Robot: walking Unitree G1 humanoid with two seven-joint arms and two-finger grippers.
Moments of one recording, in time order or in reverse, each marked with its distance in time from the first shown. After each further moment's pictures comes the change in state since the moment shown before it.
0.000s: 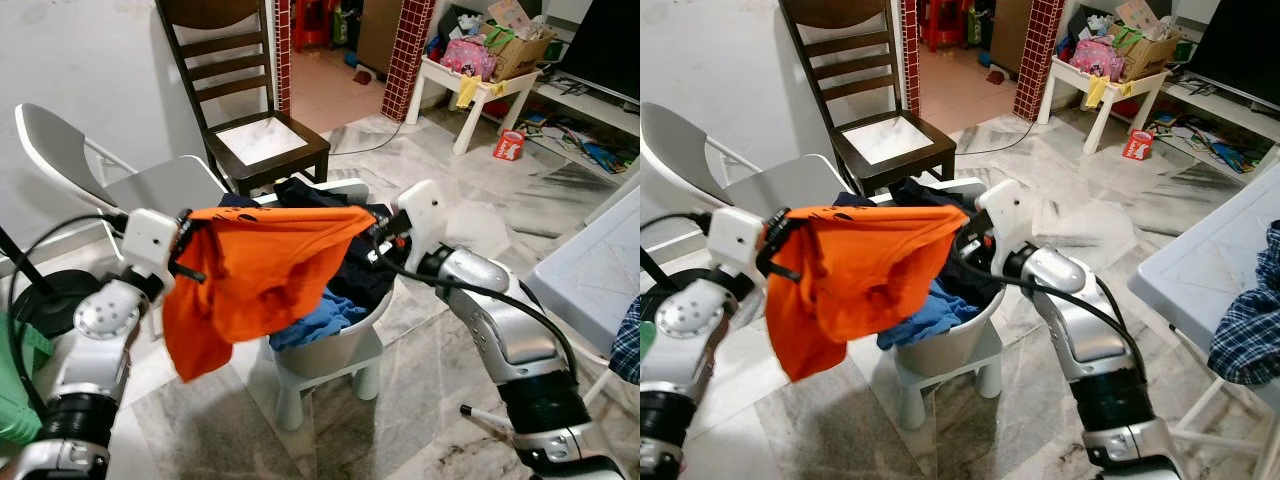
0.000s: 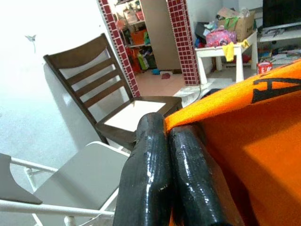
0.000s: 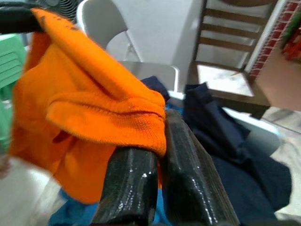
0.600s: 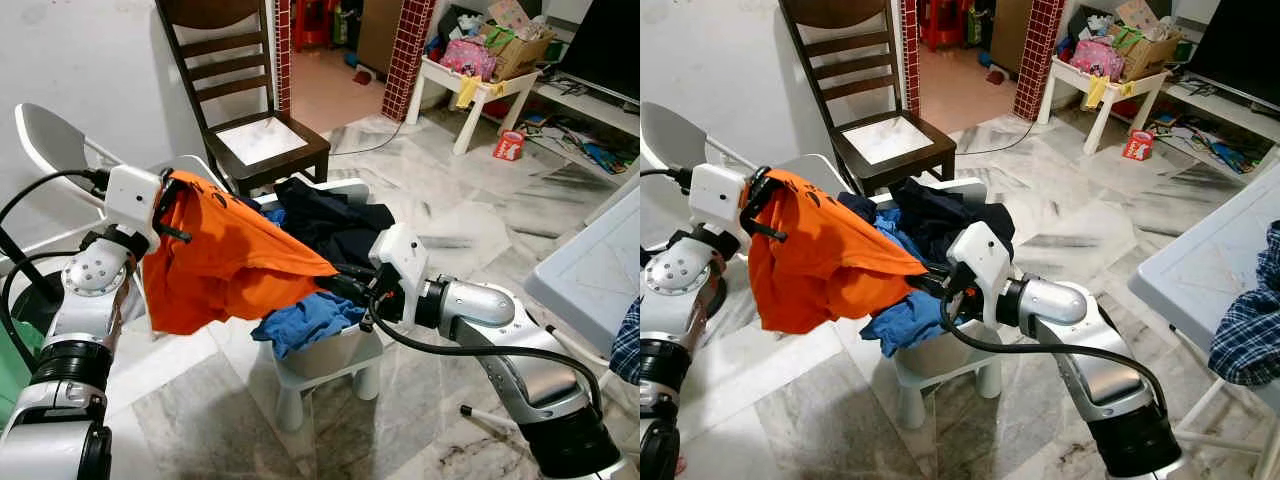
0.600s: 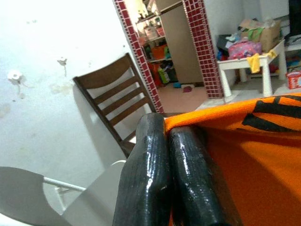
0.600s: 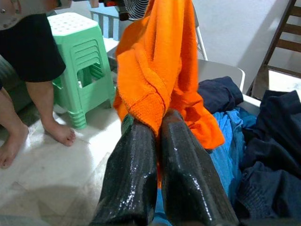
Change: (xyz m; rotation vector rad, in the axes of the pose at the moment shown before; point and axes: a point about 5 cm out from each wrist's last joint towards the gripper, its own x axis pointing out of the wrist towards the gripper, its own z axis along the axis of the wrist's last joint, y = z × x) left arm 0.028 0.027 0.023 0.077 -0.067 0.086; right arm -0.010 0.038 0.001 -0.010 0.015 0.281
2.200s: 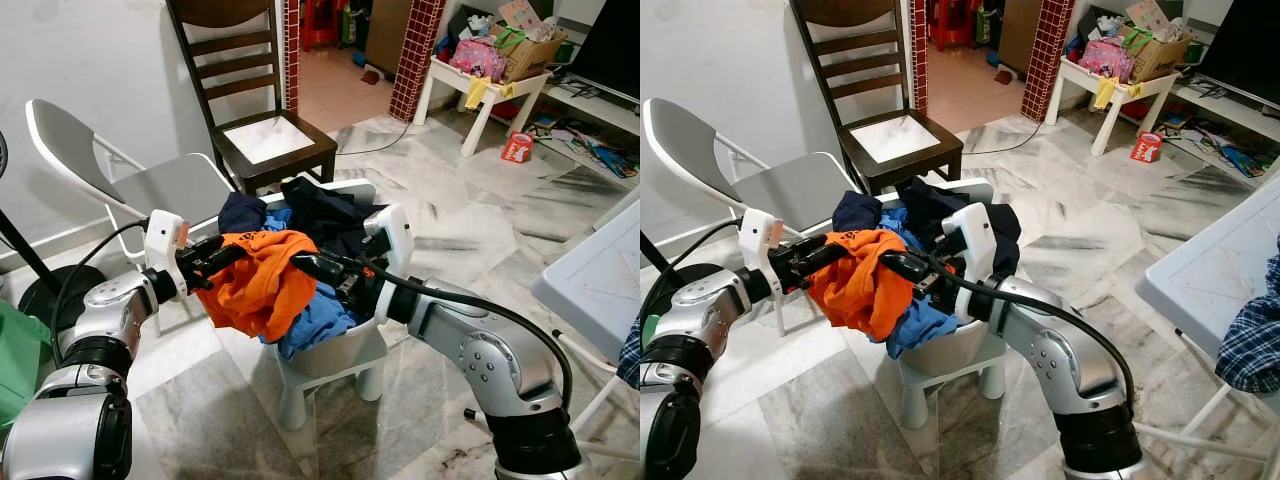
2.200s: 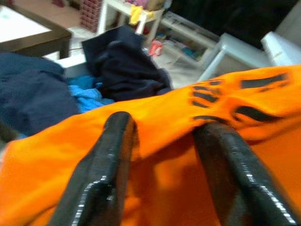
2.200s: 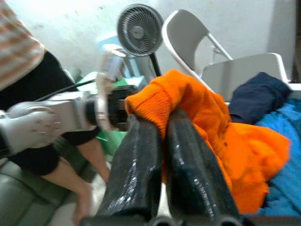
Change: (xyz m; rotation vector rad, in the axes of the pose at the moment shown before) left arm -0.022 -0.044 -0.053 -0.691 0.277 -0.512; right arm 0.026 0.011 0.018 0.415 -0.139 -0.059
